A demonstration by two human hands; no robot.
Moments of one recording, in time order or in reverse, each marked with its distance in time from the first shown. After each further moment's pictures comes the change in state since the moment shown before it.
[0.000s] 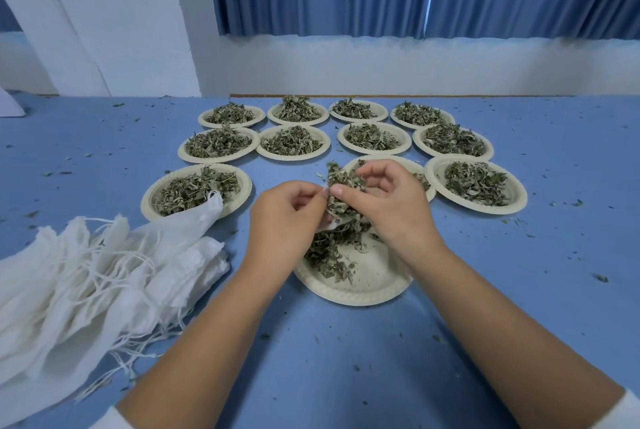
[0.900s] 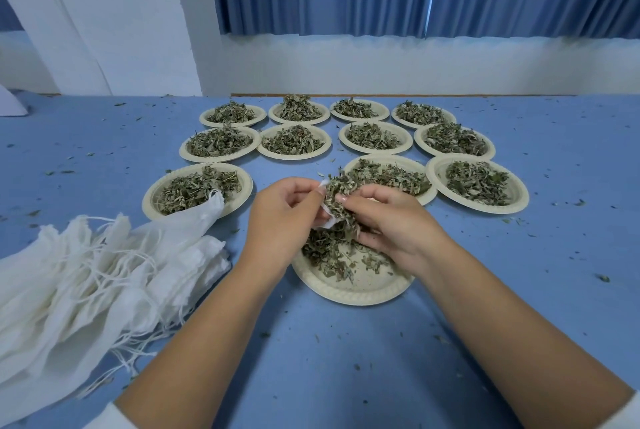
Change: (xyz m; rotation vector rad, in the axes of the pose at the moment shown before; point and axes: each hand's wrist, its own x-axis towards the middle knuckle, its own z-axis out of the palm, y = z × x) left_hand 0.004 -0.001 -0.003 -0.090 -0.017 -0.045; right_hand 0.003 0.004 -0.008 0.260 -0.255 0.495
